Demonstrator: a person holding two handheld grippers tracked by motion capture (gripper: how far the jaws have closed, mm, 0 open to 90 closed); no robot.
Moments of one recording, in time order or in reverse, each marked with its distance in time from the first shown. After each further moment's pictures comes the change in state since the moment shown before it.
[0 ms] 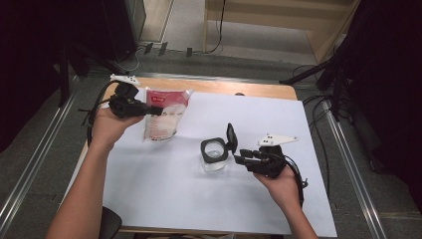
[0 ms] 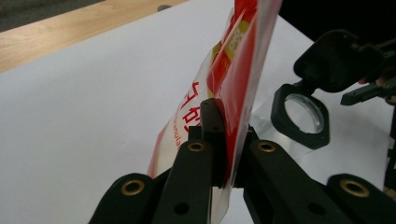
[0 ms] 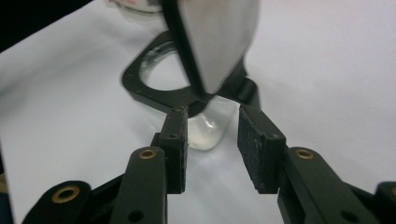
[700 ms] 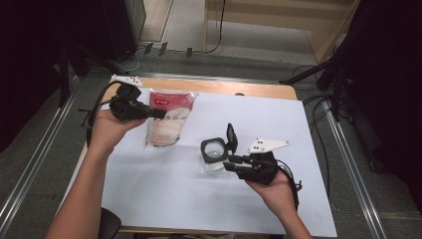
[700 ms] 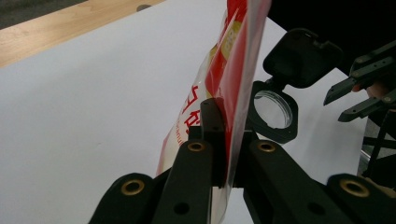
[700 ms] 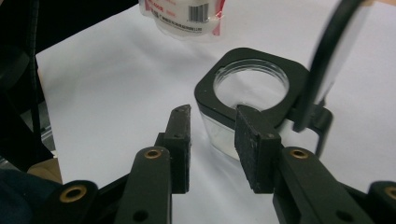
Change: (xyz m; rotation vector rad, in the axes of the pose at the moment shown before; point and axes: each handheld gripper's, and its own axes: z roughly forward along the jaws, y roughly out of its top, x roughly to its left) left arm -0.027 0.004 -0.005 0.027 -0.033 0.027; right arm 0.039 0.011 -0.001 -0.002 0.082 -0.089
